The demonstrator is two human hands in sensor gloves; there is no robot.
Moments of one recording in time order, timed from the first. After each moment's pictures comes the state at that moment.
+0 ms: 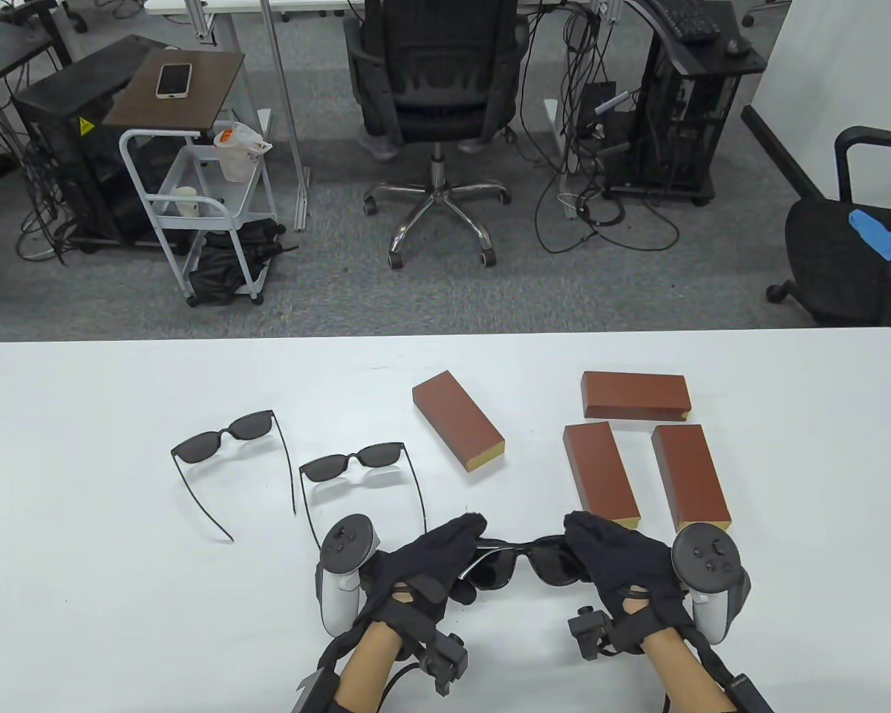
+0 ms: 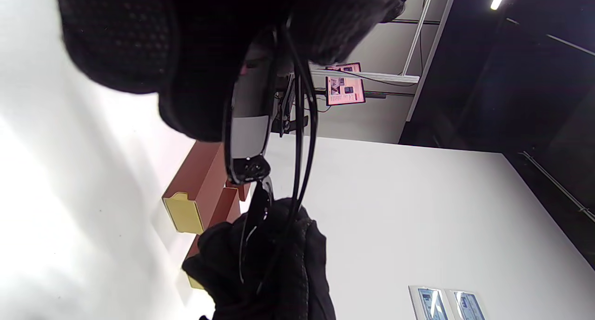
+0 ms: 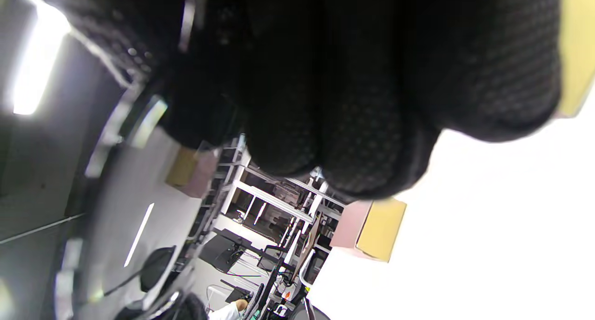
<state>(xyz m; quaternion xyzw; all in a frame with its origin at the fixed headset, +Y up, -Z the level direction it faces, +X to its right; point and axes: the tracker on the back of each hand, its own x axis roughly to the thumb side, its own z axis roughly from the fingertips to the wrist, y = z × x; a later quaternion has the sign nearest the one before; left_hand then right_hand) -0.097 -0.743 -0.304 -0.19 -0.07 0.70 0.68 0.215 -0.724 -0.300 0.00 -0.09 0.83 0.55</state>
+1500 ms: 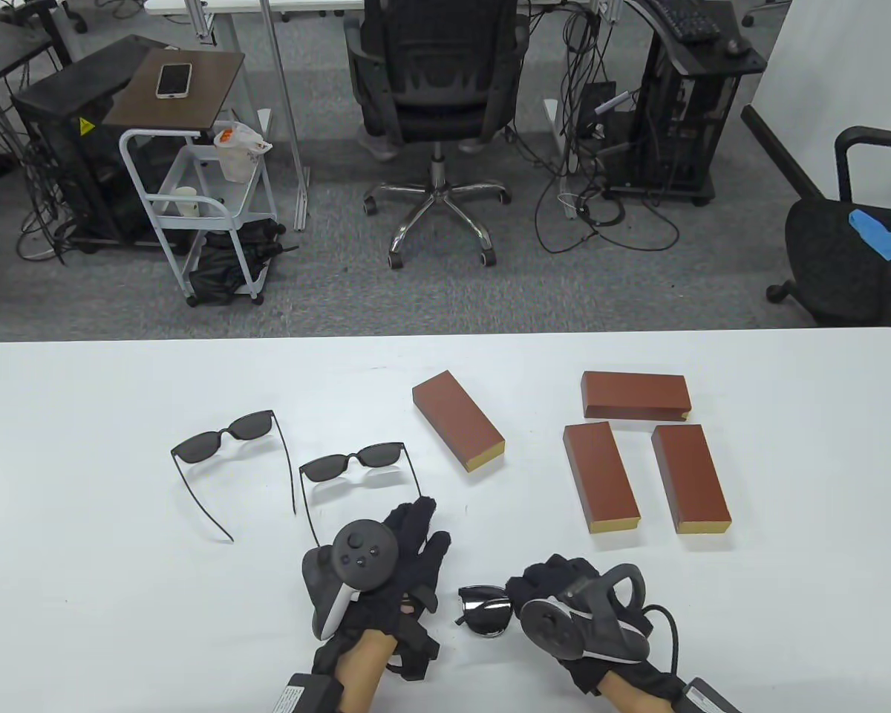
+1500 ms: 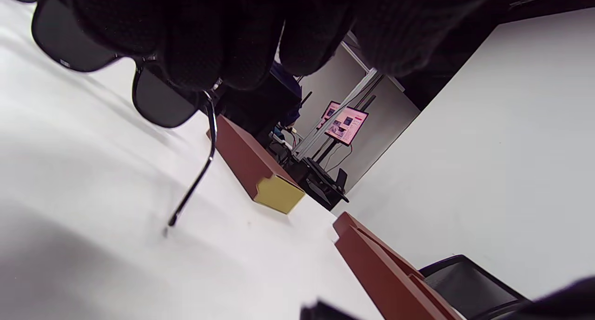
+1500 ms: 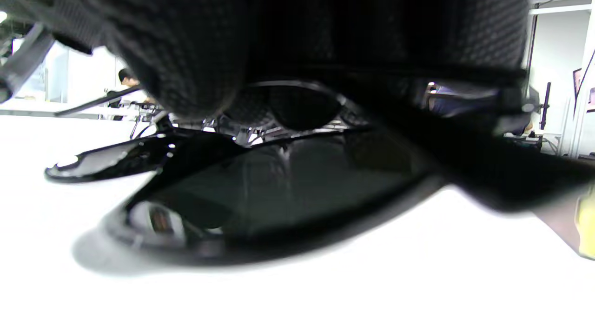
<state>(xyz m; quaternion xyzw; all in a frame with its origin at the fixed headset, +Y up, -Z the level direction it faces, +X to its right) -0.123 -0.717 -0.300 0.03 -0.03 0.32 0.95 0.108 -0.725 -0.265 0.28 -0.10 0.95 0.01</state>
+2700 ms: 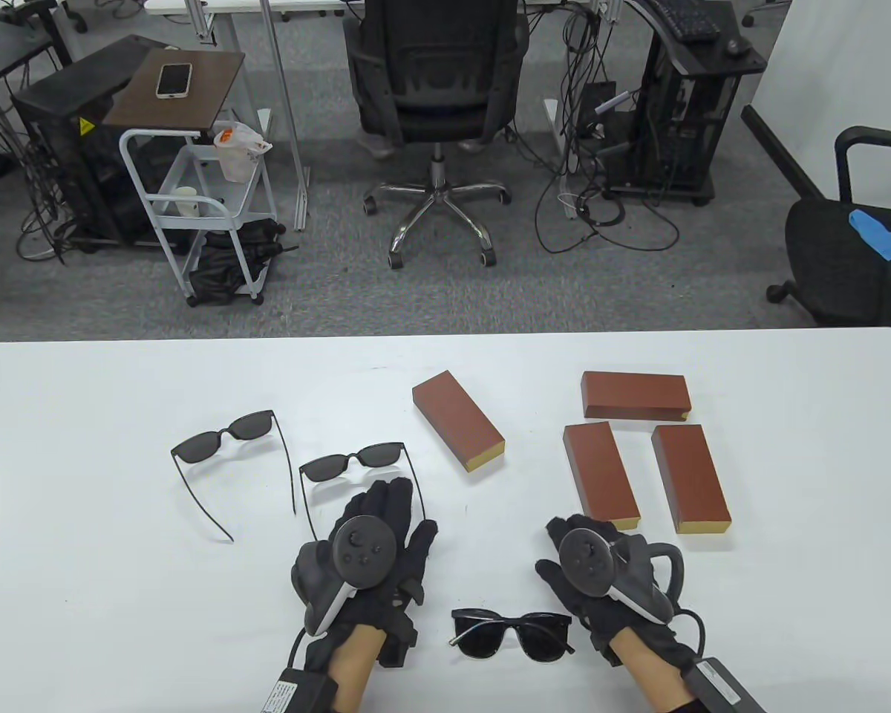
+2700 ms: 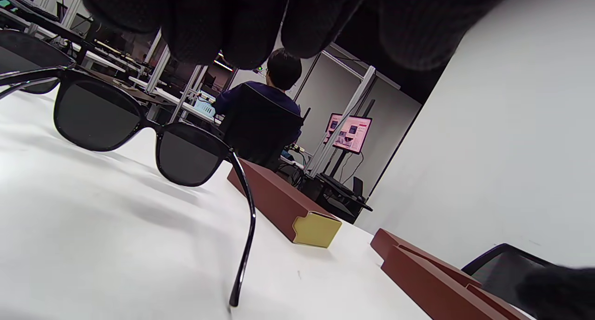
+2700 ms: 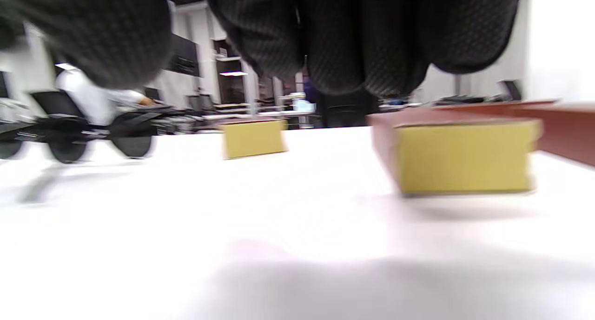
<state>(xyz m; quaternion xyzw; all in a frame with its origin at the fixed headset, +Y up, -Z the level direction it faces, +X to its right) -0.132 -0.703 -0.303 0.06 -0.02 0.24 0.97 0.165 -0.719 -0.319 0.04 -0.06 1.00 0.04</state>
